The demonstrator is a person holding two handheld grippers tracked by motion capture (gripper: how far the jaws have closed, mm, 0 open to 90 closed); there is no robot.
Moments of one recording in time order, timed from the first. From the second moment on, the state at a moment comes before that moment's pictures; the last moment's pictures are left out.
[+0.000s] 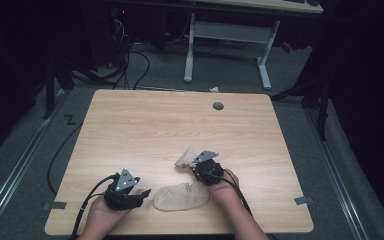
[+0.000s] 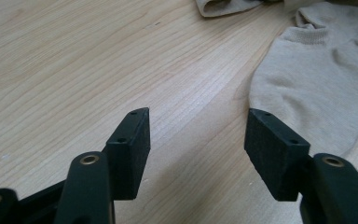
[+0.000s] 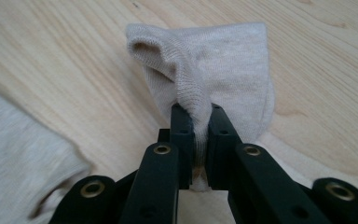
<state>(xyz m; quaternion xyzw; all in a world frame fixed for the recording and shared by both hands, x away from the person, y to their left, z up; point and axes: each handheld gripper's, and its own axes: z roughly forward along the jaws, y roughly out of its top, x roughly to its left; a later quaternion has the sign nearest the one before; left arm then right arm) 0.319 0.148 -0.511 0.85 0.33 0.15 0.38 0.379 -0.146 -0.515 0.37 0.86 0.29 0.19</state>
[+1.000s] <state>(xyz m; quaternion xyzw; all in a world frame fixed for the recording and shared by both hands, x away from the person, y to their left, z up) 0.318 0.109 -0.506 0.82 0.33 0.14 0.44 0.344 -0.132 -0.473 0.32 0.83 0.42 0.19</state>
